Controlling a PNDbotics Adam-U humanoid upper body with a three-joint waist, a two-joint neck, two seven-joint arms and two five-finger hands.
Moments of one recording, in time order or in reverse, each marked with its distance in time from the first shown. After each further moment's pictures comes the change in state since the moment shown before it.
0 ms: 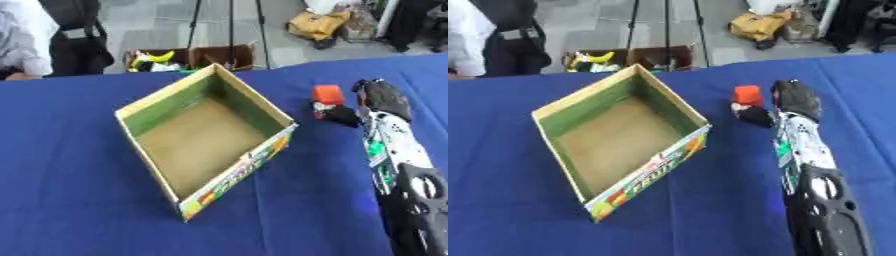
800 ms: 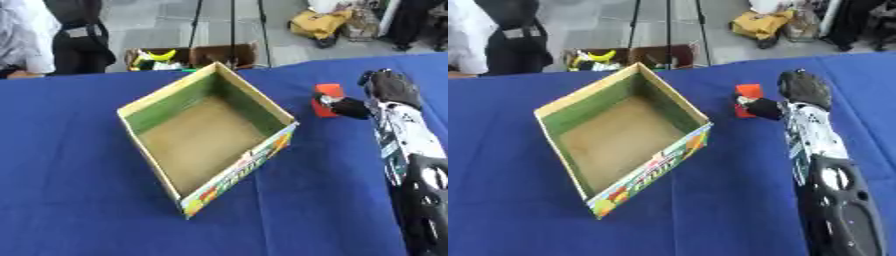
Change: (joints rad) left arm 0.002 0.000 0.000 0.000 0.001 -0.004 0.002; right arm -0.012 -0.050 0.017 0.005 0.033 -0.056 0.049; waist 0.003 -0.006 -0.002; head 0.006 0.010
